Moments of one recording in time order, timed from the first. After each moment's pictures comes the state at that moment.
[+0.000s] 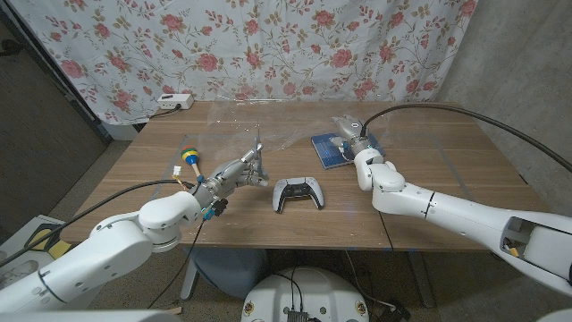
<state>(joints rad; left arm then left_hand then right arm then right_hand) 1.42 1.01 0.16 -2.25 -0.75 0.23 0.26 0.55 -0.07 -0.12 0.02 0.29 0.81 0.06 0.84 0.53 0.88 -0.01 0.44 0.70 1.11 -0.13 0.37 0.36 0.48 0.05 0.85 0.21 -0.46 -0.68 -1.15 -1.68 -0.58 -0.73 -0.28 0.99 0.12 0.17 -0.16 0.19 0.26 -0.10 0.21 0.22 0.37 -0.11 0.24 0.36 0.13 -0.04 0.25 0.49 0.28 -0.04 0.53 0.20</state>
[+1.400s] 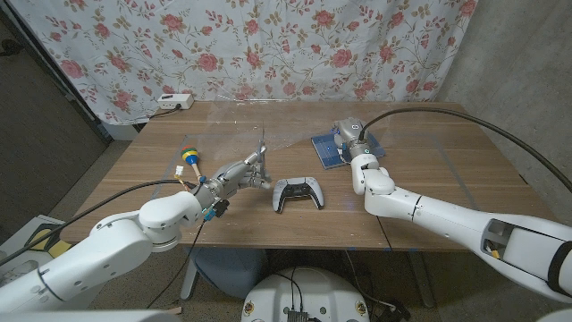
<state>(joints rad) 1.40 1.02 0.18 -2.26 -0.76 0.24 0.23 0.58 -0.04 -0.12 0.02 0.27 0.80 0.06 0.84 0.54 0.88 0.00 0.43 0.71 1.12 -0.14 0.39 0.36 0.49 0.04 0.85 0.21 -0.48 -0.60 -1.12 -1.54 -0.56 -0.72 -0.44 1.06 0.20 0.30 -0.11 0.18 0.70 -0.20 0.33 0.22 0.83 -0.21 0.39 0.36 0.33 -0.04 0.40 0.52 0.37 -0.04 0.63 0.21</state>
